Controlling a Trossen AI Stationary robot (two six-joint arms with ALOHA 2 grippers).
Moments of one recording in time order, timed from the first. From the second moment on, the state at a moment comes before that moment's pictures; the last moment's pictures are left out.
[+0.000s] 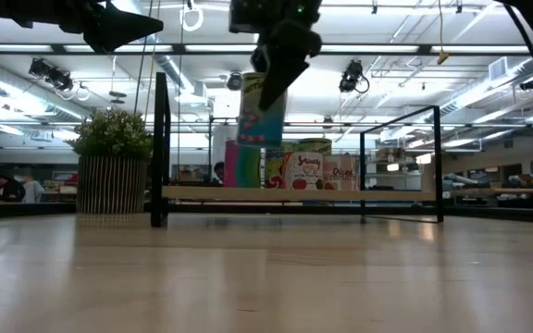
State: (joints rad) left arm -0.53 0.89 0.30 0.66 -0.77 0.09; right arm -0.03 2.02 1.95 -1.06 0.18 -0.34
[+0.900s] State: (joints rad) left arm -0.51 0.89 0.30 0.66 -0.77 0.07; right arm -0.02 2.01 1.87 -0.97 0.08 -0.27
